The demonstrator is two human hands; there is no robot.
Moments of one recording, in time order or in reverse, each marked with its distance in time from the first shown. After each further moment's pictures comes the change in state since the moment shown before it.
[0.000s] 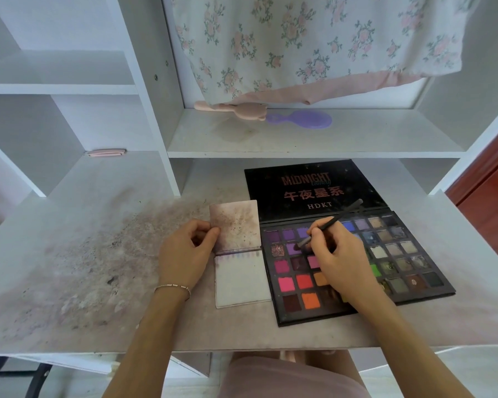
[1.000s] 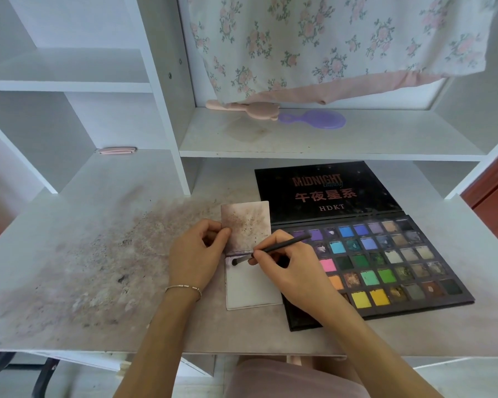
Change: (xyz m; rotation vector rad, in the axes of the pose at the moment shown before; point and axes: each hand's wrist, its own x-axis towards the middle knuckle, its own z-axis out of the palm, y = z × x) left_hand 0.000 -0.001 0.001 -0.030 -0.001 -0.015; right_hand -0.005 -0.037 0.053 0.185 -0.302 -0.016
